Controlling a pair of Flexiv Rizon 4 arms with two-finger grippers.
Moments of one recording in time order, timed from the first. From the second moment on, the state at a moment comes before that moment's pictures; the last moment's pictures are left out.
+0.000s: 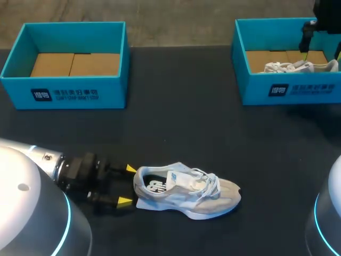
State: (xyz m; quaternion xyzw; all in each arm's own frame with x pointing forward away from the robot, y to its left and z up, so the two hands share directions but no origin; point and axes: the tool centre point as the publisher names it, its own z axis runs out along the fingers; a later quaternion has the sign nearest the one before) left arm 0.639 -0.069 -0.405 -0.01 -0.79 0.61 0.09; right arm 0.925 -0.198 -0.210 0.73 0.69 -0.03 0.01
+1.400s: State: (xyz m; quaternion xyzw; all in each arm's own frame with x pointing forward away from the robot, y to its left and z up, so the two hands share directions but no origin) left arm 0.642 -0.104 -0.415 -0.02 -0.78 0.62 0.10; right arm 0.925 -0.198 -0.210 0.73 0.69 -0.03 0.01
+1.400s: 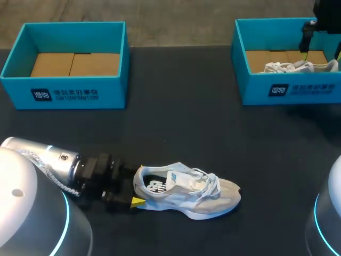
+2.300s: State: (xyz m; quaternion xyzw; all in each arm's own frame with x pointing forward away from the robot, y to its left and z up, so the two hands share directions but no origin) left arm 0.639 -0.130 -0.418 -0.03 -0.78 0.62 0.11; right arm 0.925 -0.198 -0.210 0.73 0.69 -0.03 0.01
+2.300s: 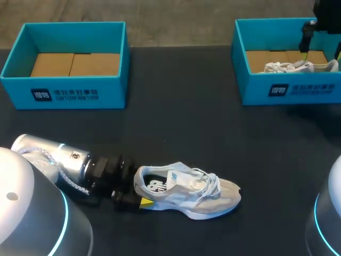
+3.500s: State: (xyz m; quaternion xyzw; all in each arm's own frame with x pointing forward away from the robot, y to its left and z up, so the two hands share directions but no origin) left arm 0.634 -0.143 -0.426 -0.04 -0.78 0.62 0.12; right arm 0.925 -0.198 -0.210 0.73 0.69 -0.03 0.01
